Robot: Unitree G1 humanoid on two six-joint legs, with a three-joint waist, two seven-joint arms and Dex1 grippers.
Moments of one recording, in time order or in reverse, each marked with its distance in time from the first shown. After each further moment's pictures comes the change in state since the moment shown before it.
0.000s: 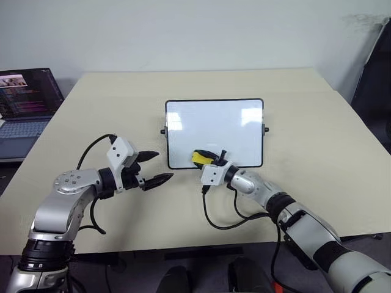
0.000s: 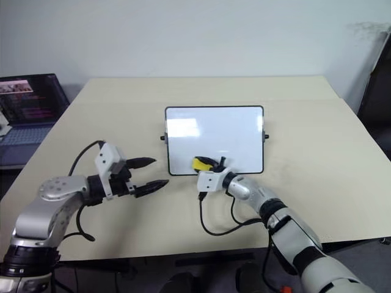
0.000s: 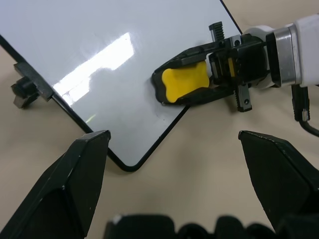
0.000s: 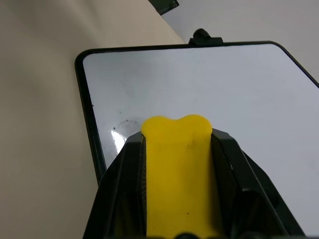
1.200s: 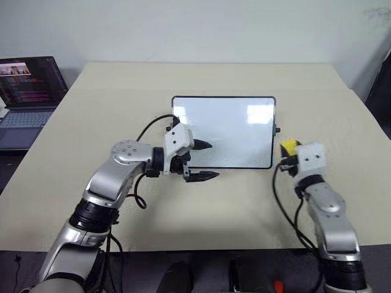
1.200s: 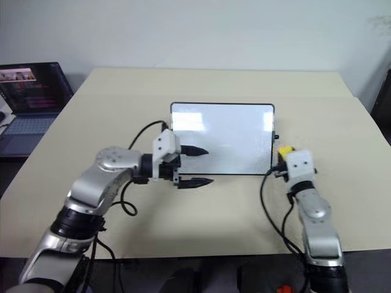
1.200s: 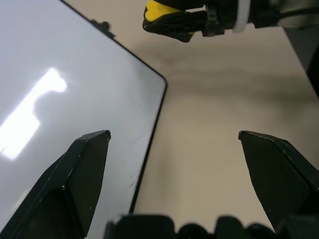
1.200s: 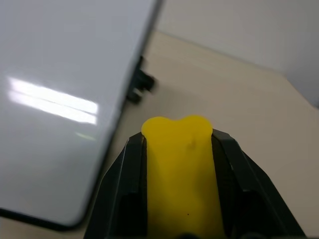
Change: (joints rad) left arm -0.385 -0.176 -0.356 0.055 0.095 -0.004 -0.140; right arm 0.703 -0.108 -0.661 -1.380 0.501 1.138 0.177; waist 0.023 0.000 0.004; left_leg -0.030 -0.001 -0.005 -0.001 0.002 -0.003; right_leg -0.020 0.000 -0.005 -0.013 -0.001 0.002
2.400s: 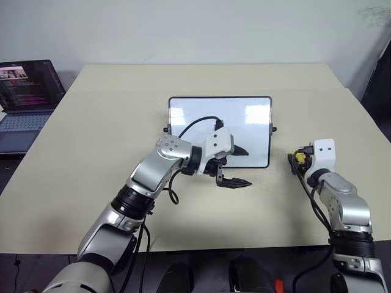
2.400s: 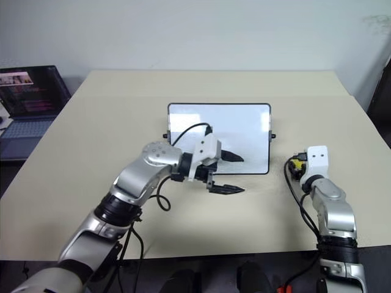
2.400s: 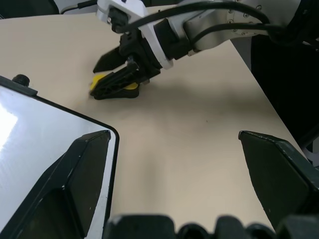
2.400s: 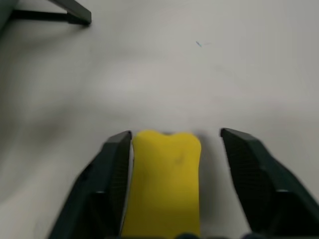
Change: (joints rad) left arm -0.128 -0.183 -0.133 0.095 0.087 -0.009 -0.035; right arm -0.236 -0.095 -0.078 0.364 0.191 0.176 0.086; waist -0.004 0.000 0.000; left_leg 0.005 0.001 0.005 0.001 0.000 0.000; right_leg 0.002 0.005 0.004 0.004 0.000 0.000
